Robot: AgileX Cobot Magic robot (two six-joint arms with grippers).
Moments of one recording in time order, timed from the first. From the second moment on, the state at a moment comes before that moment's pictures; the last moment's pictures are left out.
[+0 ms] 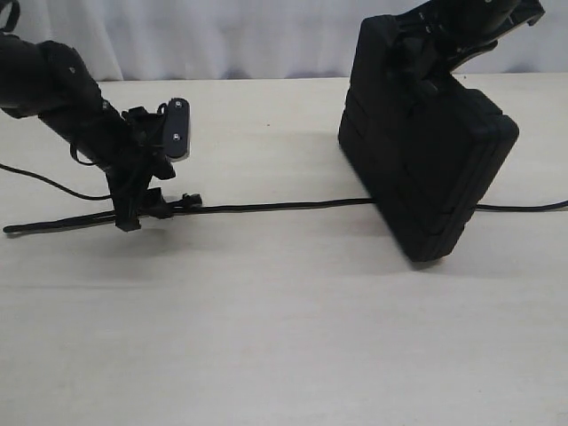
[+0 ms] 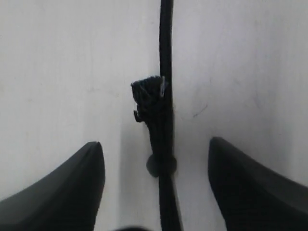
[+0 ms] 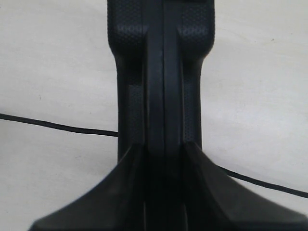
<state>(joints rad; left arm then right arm) -0.24 2.01 -1.23 -0.42 0.61 1.57 0.18 1.90 -1.81 0.02 1.18 -0.05</state>
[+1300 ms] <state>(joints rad) -0.28 2.14 -1.25 -1.20 0.85 0.91 0.18 1.90 -1.81 0.02 1.18 -0.05</state>
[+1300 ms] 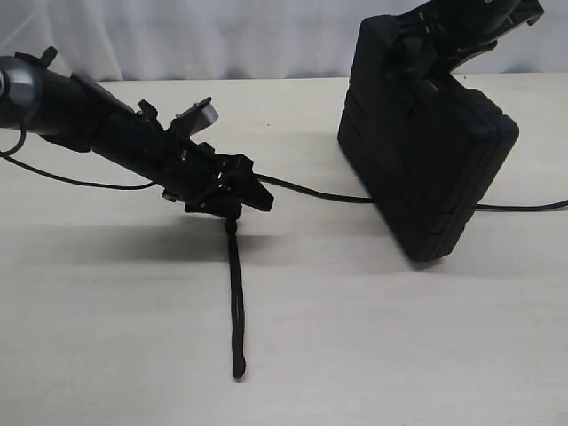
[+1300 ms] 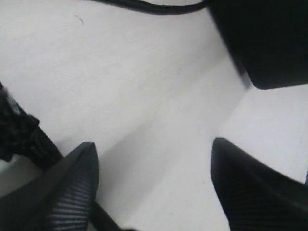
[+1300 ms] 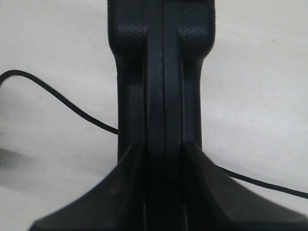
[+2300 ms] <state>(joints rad) -0.42 2.16 -1.39 -0.50 0.72 2.11 0.18 1.90 -1.81 0.02 1.18 -0.05</state>
